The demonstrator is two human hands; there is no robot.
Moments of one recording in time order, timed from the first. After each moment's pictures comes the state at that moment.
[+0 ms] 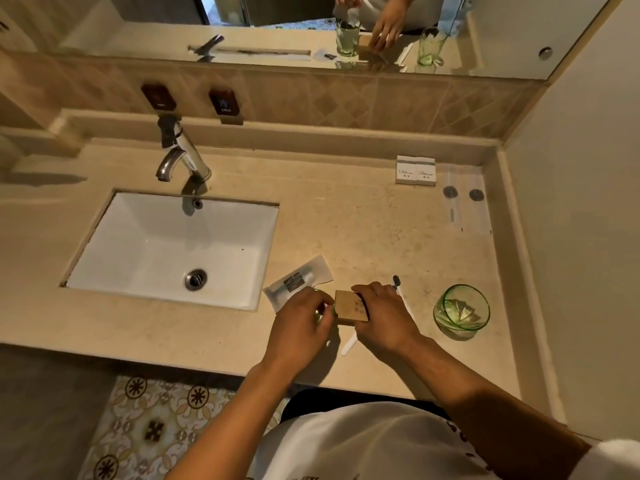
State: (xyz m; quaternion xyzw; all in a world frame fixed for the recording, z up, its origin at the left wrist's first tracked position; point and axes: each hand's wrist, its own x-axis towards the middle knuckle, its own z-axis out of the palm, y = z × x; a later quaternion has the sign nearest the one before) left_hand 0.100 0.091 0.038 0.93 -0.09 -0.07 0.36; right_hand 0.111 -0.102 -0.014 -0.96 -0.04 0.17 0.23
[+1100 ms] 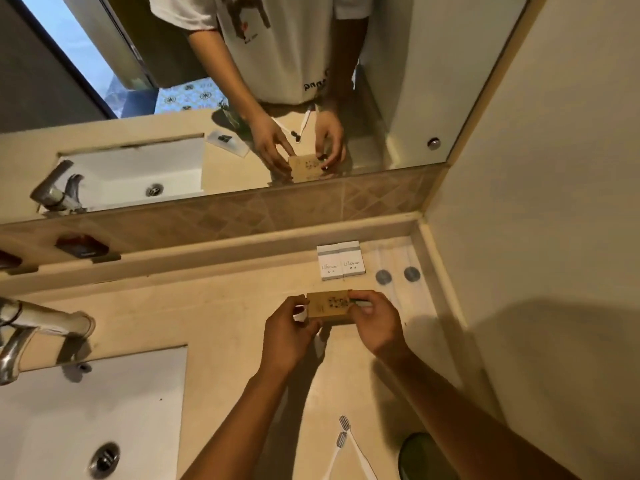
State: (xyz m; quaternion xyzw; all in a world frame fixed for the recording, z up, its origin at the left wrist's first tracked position) left_hand 0.359 -0.075 0.010 0.87 -0.01 -0.17 0.45; right_hand 0.316 -0.246 -0.015 -0.78 0.27 0.00 0.56
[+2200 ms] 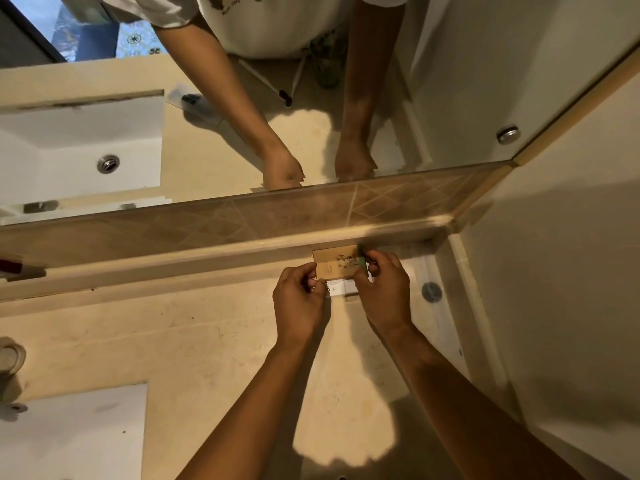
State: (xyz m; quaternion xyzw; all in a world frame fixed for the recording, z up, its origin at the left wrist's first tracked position) left_hand 0.461 -0.153 -0.038 0.86 0.07 -0.10 0.49; right_hand 0.434 -0.289 -0.065 -0.82 0.32 -0.04 0.47
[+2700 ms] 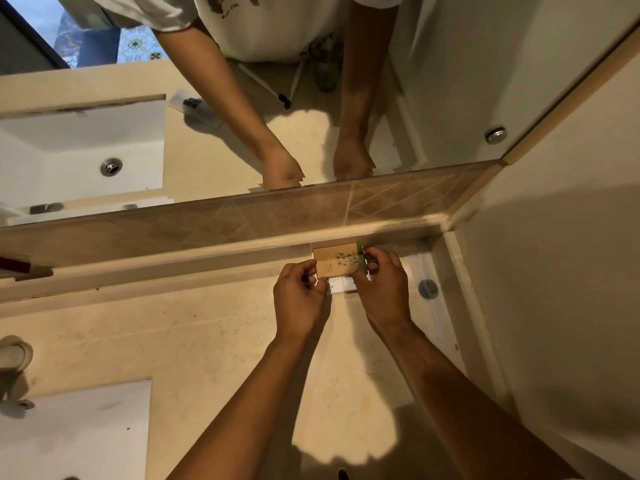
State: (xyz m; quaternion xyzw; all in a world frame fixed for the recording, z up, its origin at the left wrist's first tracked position) left_hand 0.463 -0.153 -0.034 0.87 0.05 -0.10 0.48; right_hand 0.430 -0.290 -0.058 -0.81 0.31 -0.05 0.49
